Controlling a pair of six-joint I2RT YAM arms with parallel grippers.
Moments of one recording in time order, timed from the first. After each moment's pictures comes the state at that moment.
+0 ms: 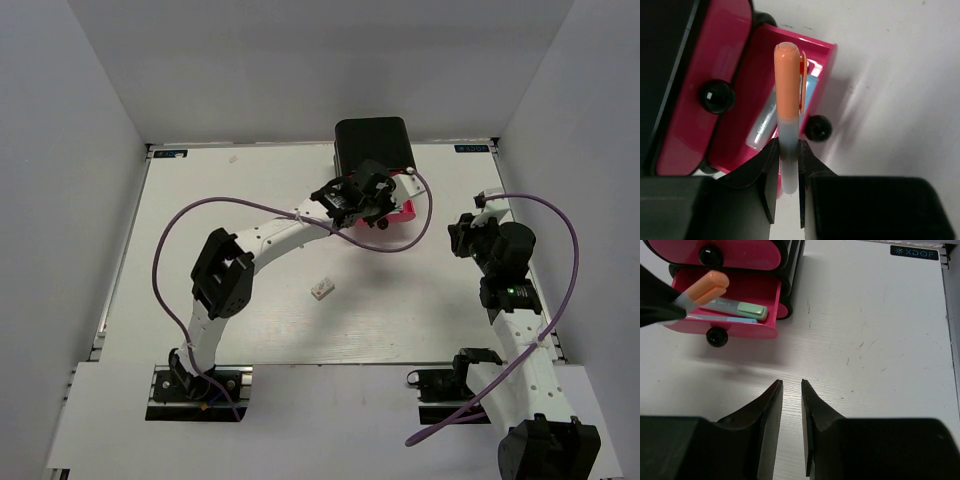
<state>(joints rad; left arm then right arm) -0.89 2.07 1.83 -0.37 -0.01 0.39 -0.03 0.76 0.57 -0.08 -0.26 -0.05</state>
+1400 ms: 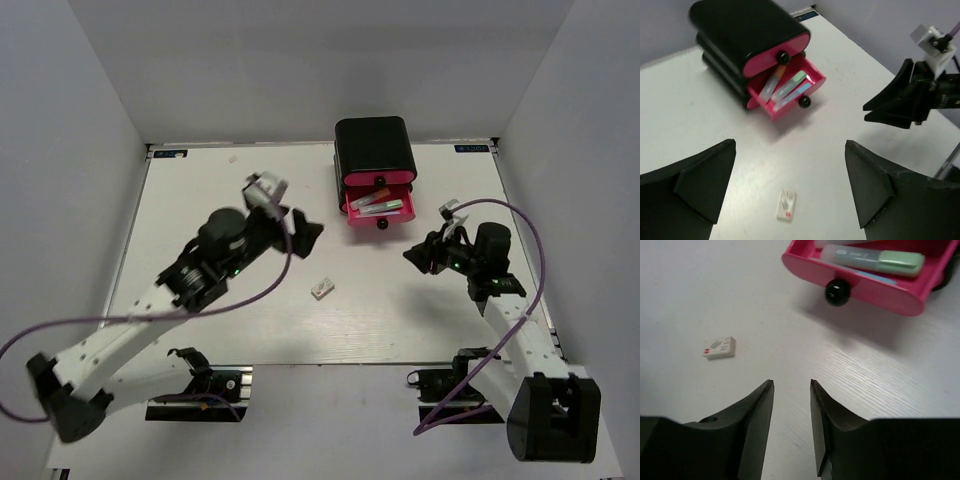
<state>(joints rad) -0.82 1.10 1.06 -0.11 -0.08 -0.15 0.00 0.89 0.49 -0.03 -0.75 -0.07</state>
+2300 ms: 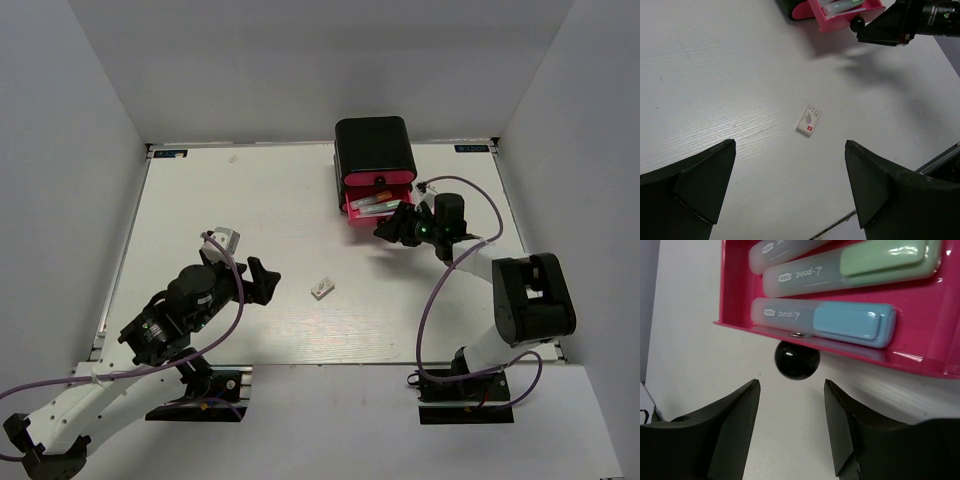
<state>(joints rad) -0.81 0.52 0.64 -0.45 -0.25 -0.42 0.18 1.56 0.72 0.27 -0.58 0.44</state>
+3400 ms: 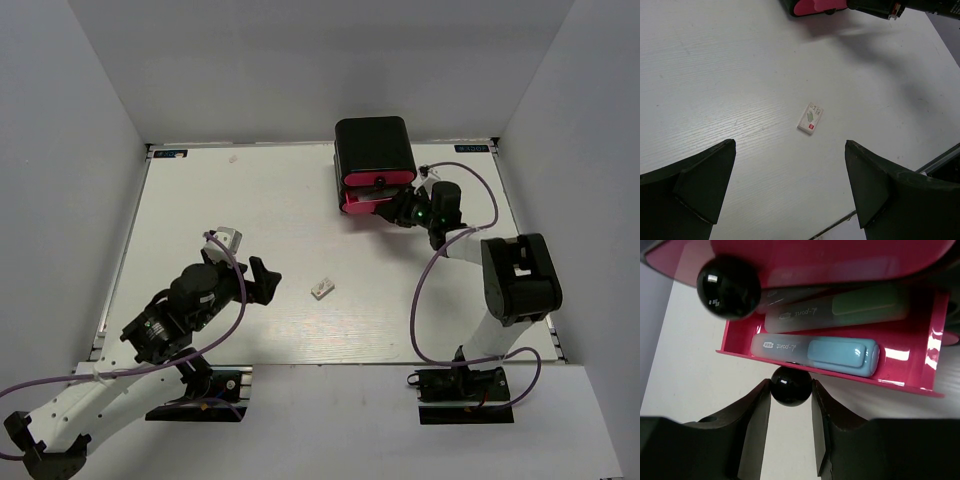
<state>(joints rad) -0.81 0.54 0.64 -0.45 -0.25 -0.42 0.18 1.71 0.81 0.50 -0.50 0.51</state>
